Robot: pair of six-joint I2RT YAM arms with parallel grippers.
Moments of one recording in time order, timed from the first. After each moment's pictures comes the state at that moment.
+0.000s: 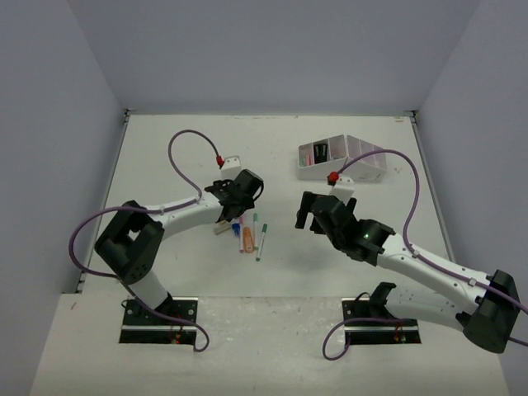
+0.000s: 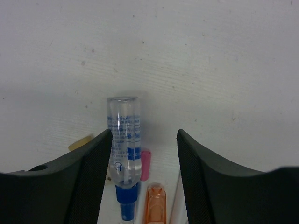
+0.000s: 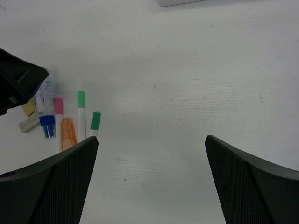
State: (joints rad) left arm -0.73 1.66 1.01 -0.36 -0.59 -0.81; right arm 0.89 1.03 0.77 -0.48 0.56 0.79
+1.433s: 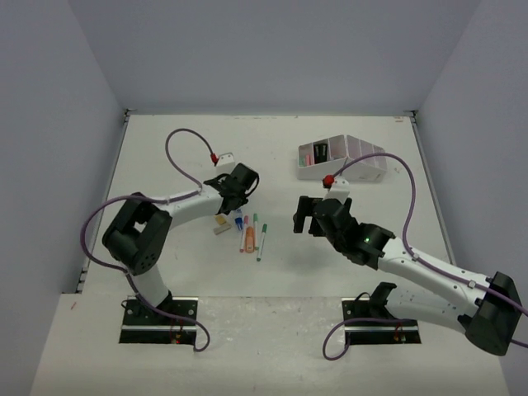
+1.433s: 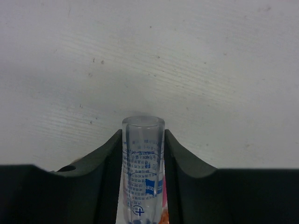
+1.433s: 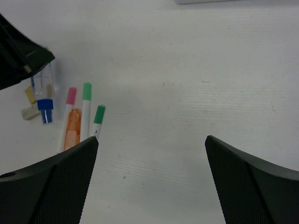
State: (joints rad) left arm -0.65 1.77 1.05 -0.34 -0.56 -0.84; right arm 0.89 1.03 0.73 -0.41 0.52 0.71
